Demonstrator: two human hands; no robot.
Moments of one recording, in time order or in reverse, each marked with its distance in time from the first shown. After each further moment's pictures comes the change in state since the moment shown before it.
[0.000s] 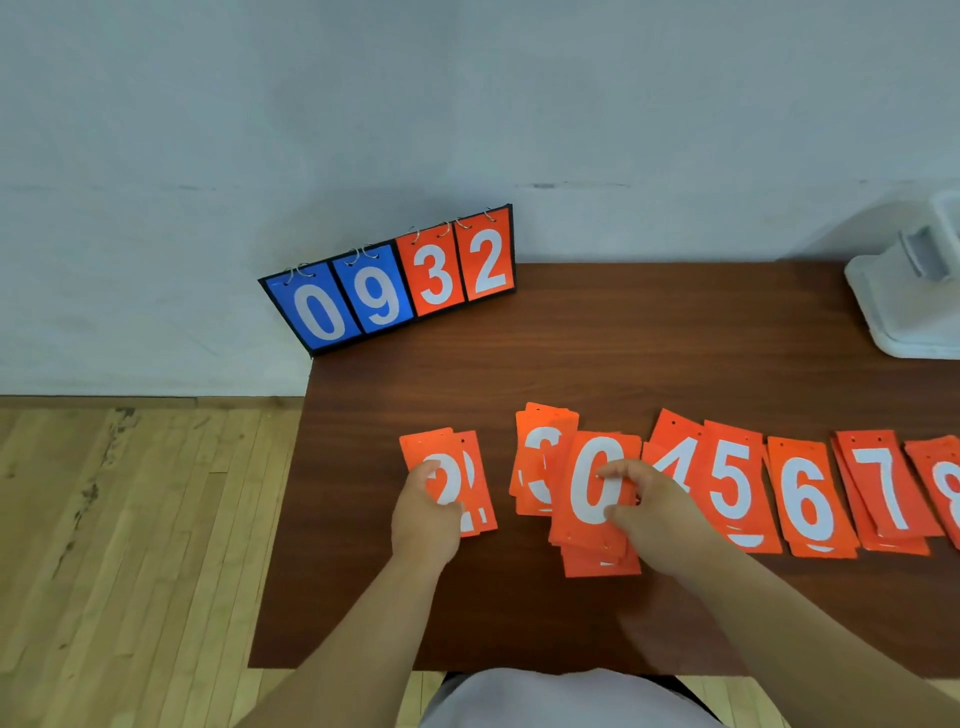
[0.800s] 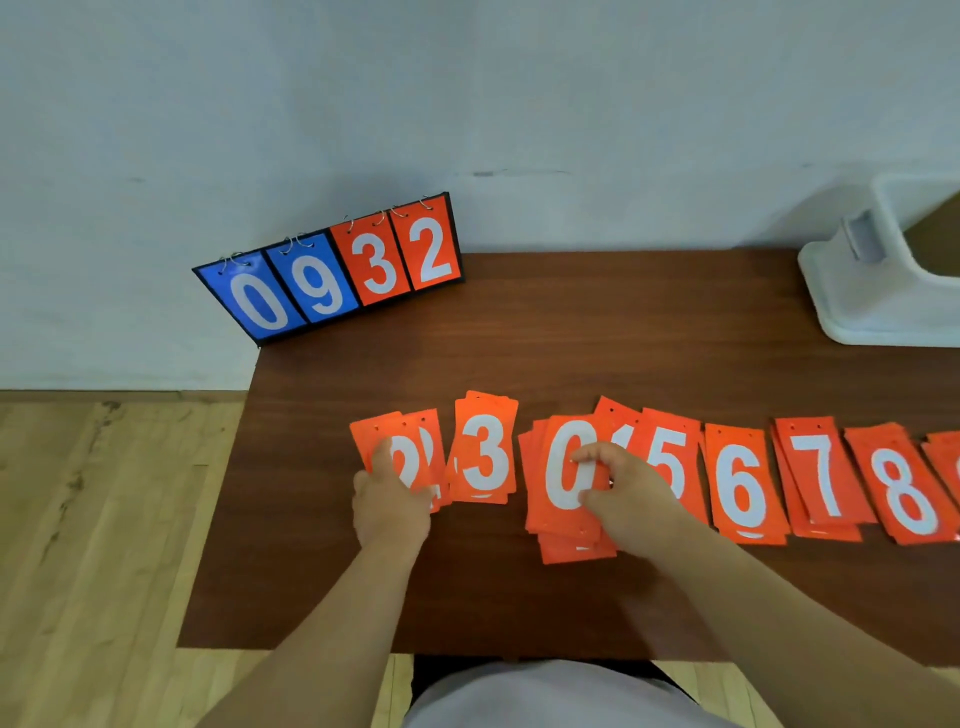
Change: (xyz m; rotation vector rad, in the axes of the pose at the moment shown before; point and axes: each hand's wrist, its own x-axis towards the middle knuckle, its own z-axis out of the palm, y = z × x) left_hand -0.021 0.020 0.052 0.343 0.177 -0.015; right_hand 0.003 0.042 -0.059 -0.042 -0.014 -0.117
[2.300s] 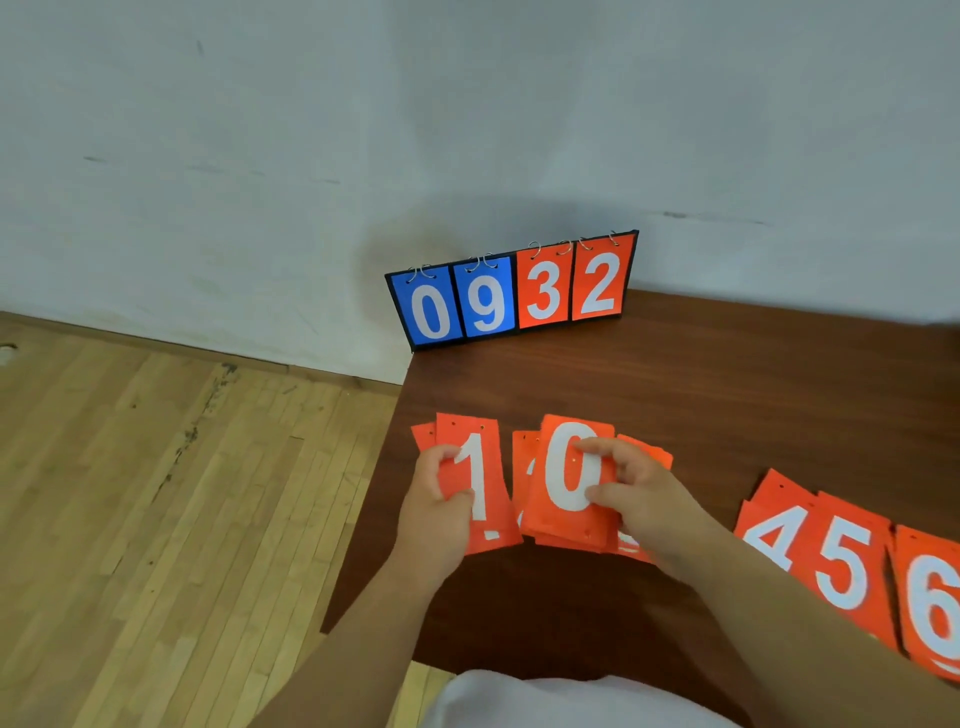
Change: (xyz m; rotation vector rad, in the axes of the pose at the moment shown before) left_hand 0.022 -0.062 -0.136 -0.677 -0.119 0.042; right_hand 0.041 -0.140 0.109 0.368 -0.258 -0.022
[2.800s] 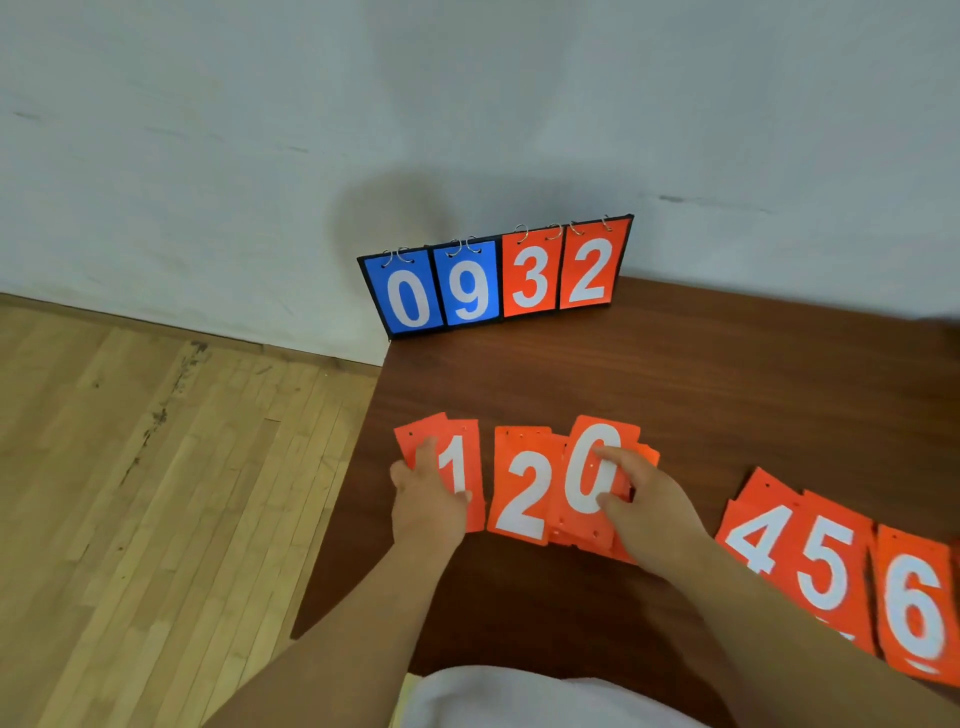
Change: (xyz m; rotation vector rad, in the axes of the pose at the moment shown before) left_hand 0.062 -0.029 0.038 0.570 0.076 -0.143; right_hand 0.022 0.031 -0.024 -0.512 0.193 -0.038
